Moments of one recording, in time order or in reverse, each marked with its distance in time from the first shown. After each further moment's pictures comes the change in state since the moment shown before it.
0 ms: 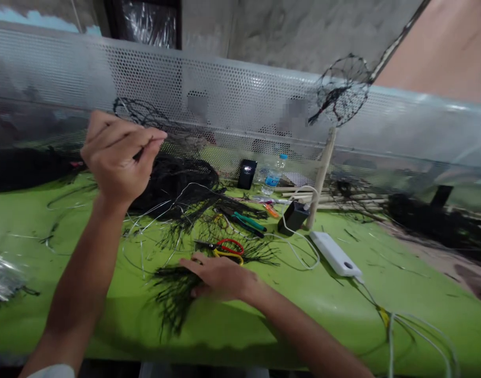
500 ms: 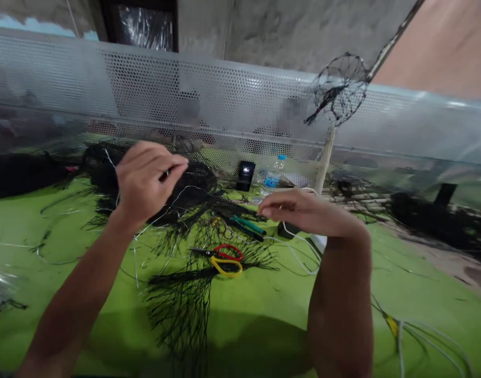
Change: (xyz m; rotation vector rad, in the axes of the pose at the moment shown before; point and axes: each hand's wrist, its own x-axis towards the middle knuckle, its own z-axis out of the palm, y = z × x) left_hand -0.015 0.029 0.026 -0.153 -0.128 0.050; right_hand -0.091 0.083 -0.170 0.483 0.581 0.057
